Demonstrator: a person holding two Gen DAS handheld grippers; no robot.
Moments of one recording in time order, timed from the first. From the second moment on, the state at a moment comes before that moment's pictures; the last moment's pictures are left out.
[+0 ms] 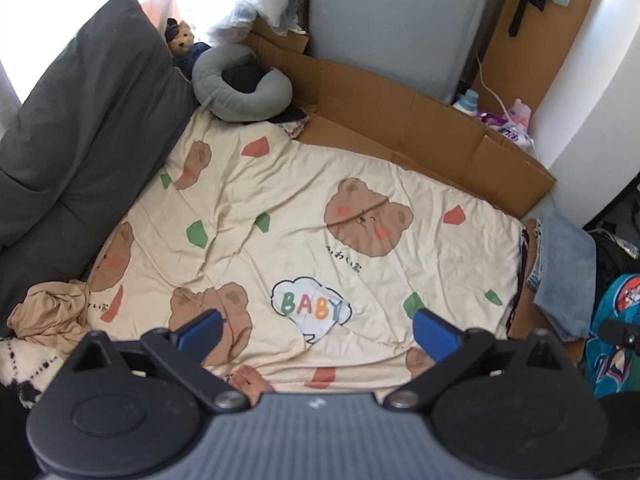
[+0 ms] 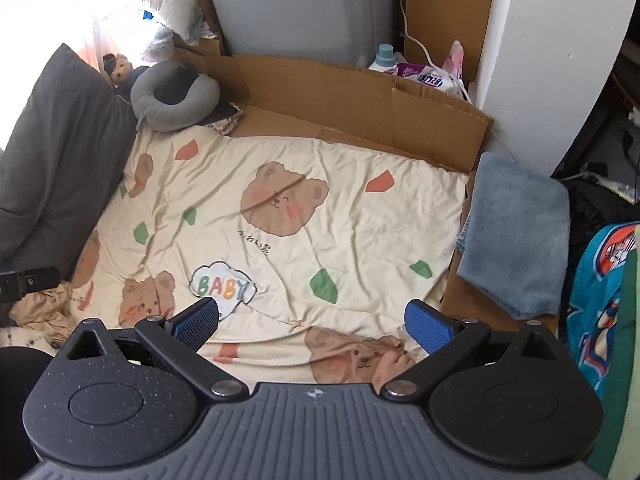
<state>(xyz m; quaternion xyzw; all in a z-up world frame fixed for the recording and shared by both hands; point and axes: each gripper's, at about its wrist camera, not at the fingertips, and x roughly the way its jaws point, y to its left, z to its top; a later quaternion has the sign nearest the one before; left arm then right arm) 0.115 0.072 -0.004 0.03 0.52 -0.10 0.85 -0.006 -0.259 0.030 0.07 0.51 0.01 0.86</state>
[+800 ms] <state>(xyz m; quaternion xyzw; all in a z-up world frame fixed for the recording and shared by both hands) 0.112 0.068 -0.003 0.04 0.51 -0.10 0.85 -0.006 -0.262 0.029 0.07 0.51 0.01 0.85</state>
